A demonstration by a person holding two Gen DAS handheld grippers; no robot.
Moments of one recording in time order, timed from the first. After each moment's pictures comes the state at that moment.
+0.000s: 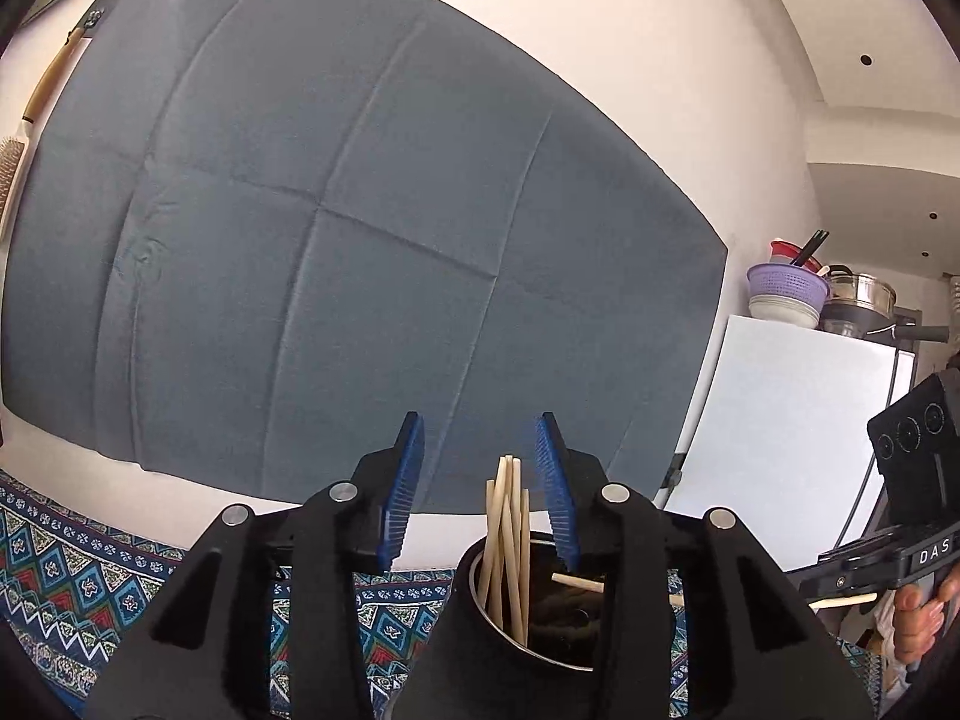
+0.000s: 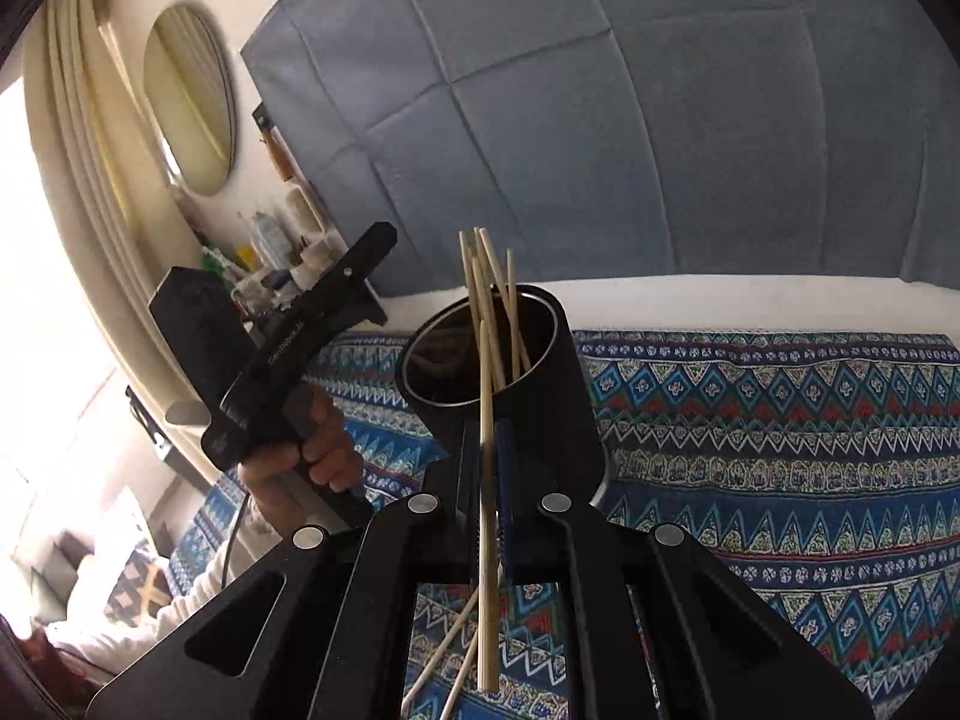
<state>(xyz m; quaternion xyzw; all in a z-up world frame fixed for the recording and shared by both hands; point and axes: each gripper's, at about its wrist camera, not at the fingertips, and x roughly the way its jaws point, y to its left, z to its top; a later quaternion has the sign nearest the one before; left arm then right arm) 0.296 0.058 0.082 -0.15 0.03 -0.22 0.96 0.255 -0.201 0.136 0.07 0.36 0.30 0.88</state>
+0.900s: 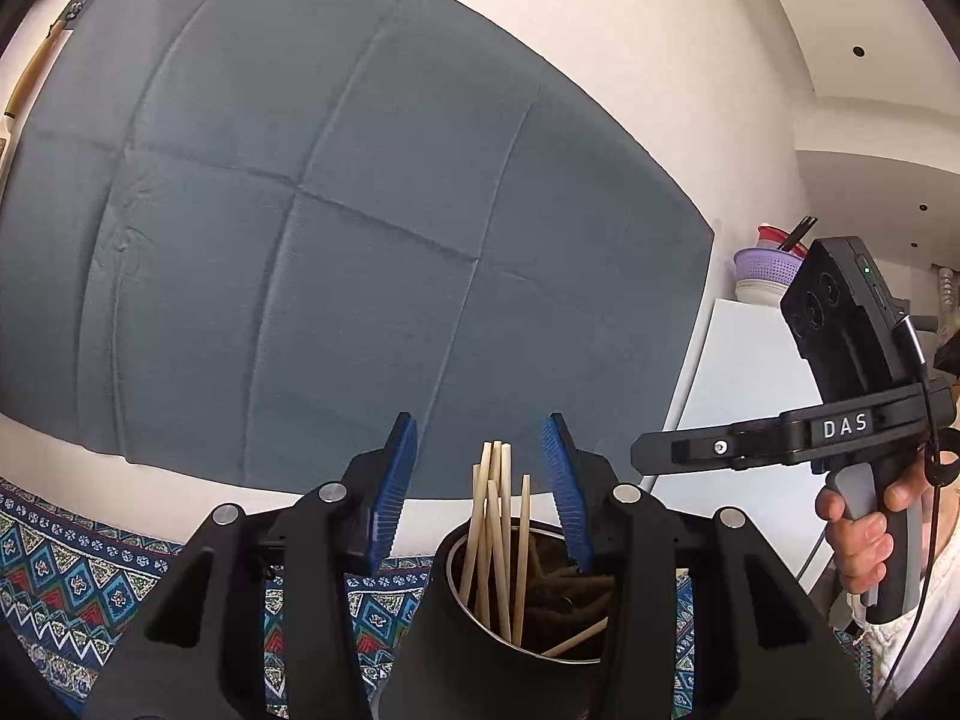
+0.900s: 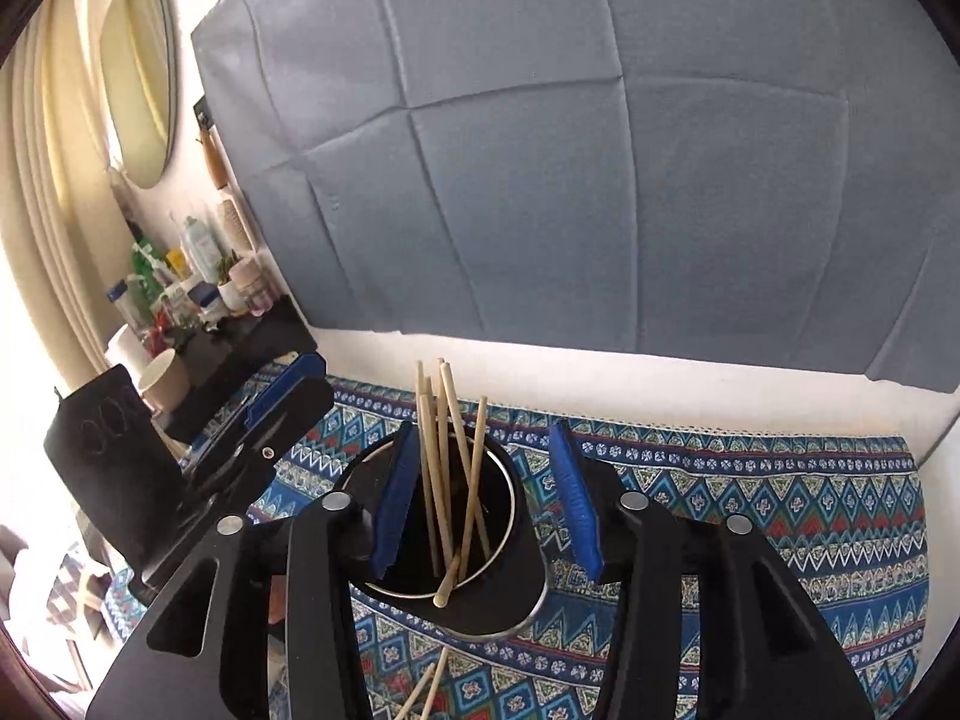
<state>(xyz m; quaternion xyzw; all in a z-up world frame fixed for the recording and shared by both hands) 0.300 0.050 0.083 -0.14 0.05 -0.24 0.96 0.329 -0.169 0.172 0.02 0.34 0.24 0.91</state>
